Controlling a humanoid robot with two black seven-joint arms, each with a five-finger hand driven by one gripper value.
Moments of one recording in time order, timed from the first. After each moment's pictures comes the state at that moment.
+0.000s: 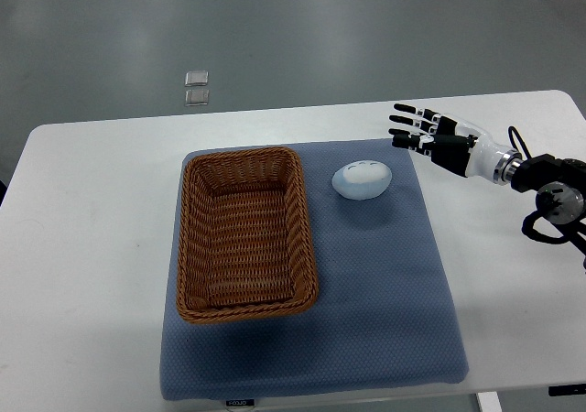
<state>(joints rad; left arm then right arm) 0.05 0.00 -0.12 -0.12 0.07 -0.05 0.00 0.75 -0.41 0.53 0.73 -0.17 0.44 0.13</state>
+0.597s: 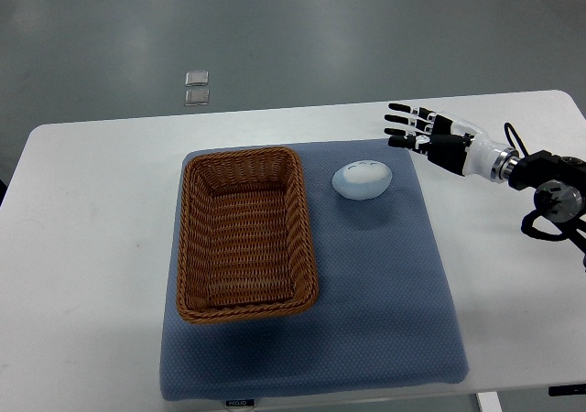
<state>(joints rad) 0.04 0.00 -0.12 -0.11 0.07 -0.05 0.00 0.77 -0.41 0.53 0.73 -0.25 0.47 0.15</state>
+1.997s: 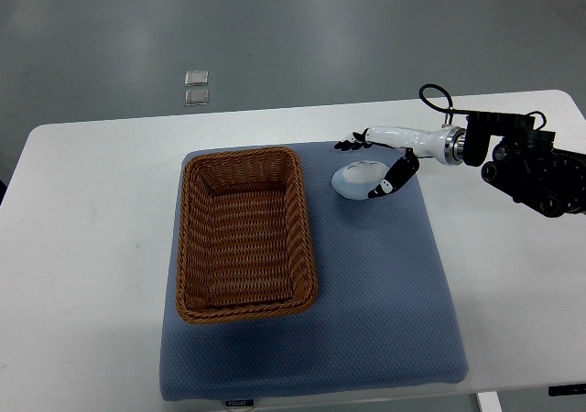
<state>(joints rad) 0.04 0.00 -0.12 -0.12 0.07 -0.05 0.00 0.98 -0.34 0.26 0.74 -1.33 0.24 0.36</state>
